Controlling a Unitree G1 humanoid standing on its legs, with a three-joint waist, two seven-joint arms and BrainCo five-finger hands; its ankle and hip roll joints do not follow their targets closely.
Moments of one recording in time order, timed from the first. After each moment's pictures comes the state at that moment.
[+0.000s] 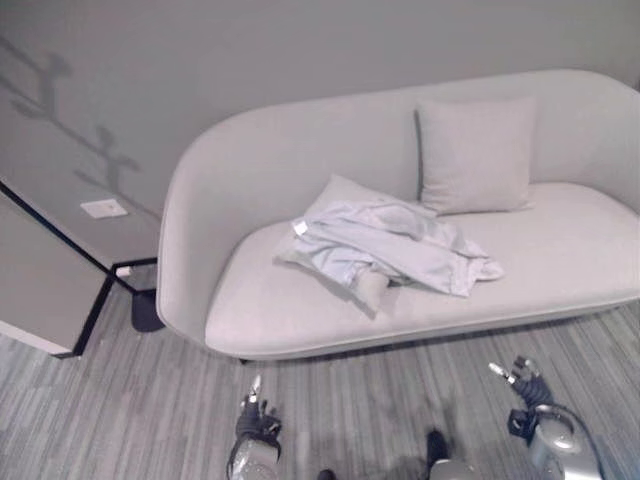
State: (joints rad) left arm 0.03 0.05 0.05 0.77 -1.00 -0.23 0.15; right arm 0.04 -0.42 0.05 0.60 0.17 -0.04 -0.21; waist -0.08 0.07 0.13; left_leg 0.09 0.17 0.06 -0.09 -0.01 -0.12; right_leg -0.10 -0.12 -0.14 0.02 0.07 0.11
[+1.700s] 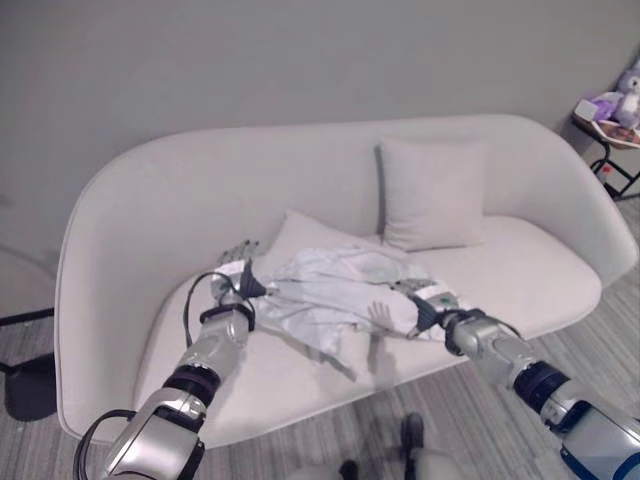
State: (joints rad) left arm -0.46 0.54 -0.45 0.76 0.64 0.07 0.42; right arm -0.49 -0.46 0.75 0.64 -0.71 -0.07 -0.10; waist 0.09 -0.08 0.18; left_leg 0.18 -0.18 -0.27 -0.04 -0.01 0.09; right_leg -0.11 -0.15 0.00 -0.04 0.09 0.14
